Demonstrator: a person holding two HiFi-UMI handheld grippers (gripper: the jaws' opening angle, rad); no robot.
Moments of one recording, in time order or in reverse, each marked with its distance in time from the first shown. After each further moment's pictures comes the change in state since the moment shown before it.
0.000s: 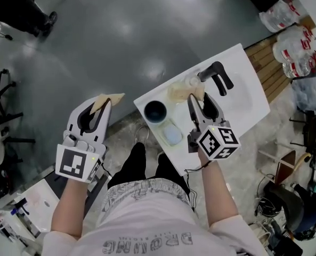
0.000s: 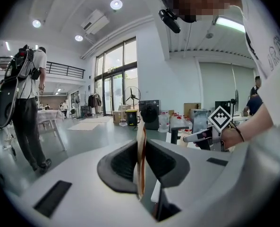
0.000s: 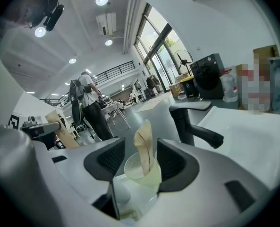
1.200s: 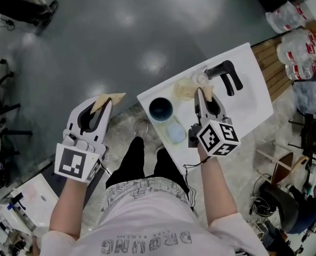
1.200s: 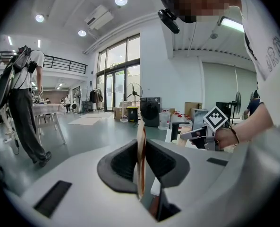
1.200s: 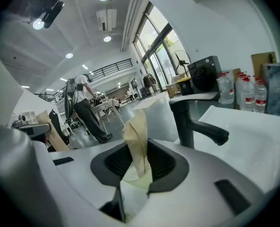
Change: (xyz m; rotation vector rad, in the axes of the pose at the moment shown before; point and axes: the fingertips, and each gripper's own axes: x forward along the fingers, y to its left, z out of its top) left arm -0.009 0.010 -0.028 -0.045 0.034 0.005; right arm 0.020 -0.005 -0.012 -0.025 0.013 -0.071
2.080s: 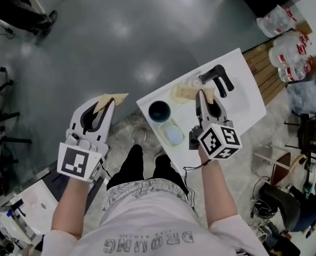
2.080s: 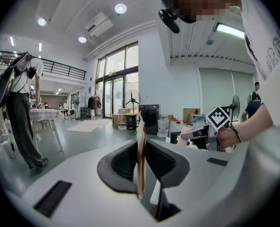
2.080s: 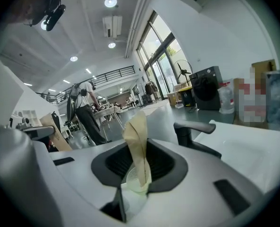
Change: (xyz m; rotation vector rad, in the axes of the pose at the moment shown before) left arm -0.003 -0.005 0.030 0.011 -0.087 -0.024; right arm -0.025 0.014 0.042 -0.037 -0.089 0.001
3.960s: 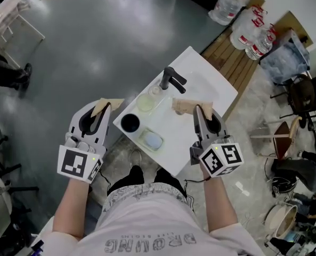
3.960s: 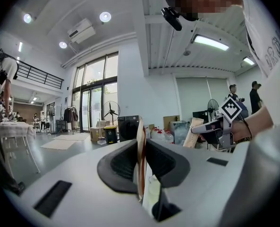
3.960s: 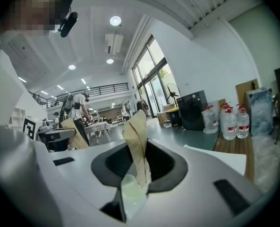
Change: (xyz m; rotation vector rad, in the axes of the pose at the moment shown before) left arm 0.048 -0.079 0.070 0.103 -0.123 -0.260; right arm -0.145 -0.028 0.062 -0.029 -0.245 -0.118
